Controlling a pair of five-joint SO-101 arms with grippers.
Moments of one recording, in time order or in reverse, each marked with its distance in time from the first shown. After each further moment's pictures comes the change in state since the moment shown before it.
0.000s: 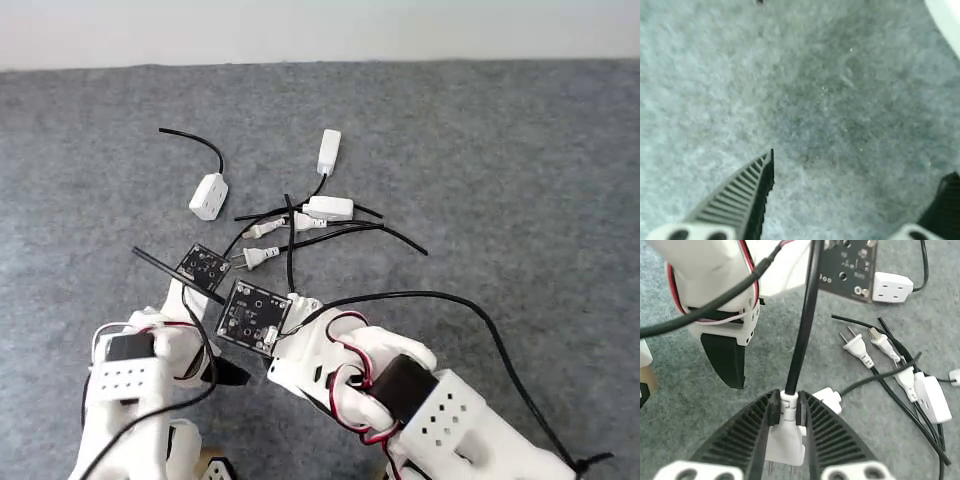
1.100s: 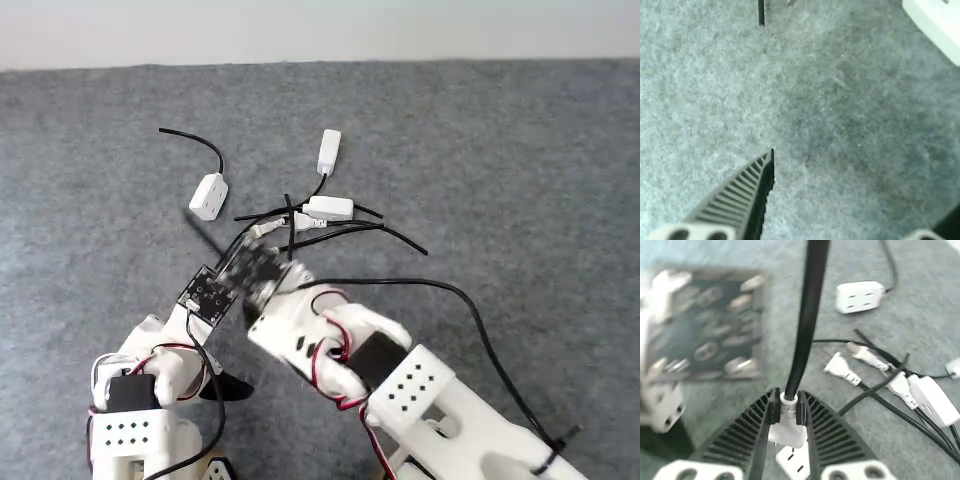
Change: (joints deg) left arm 0.8 -25.1 9.1 6.9 -3.6; right arm 5.4 11.3 1.9 -19.9 -12.4
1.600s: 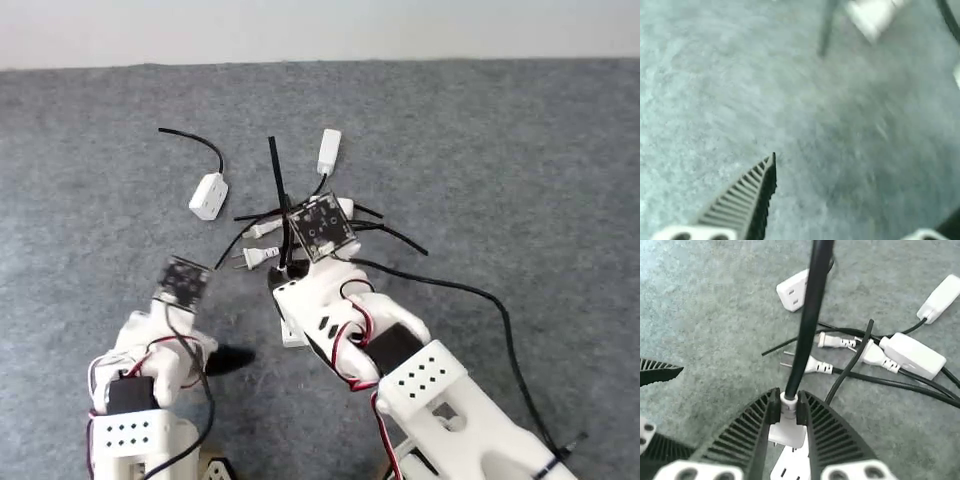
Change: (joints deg) left arm -2.7 -0.2 3.9 -13.5 17.7; right arm 8.0 0.2 7.6 -11.0 -16.4
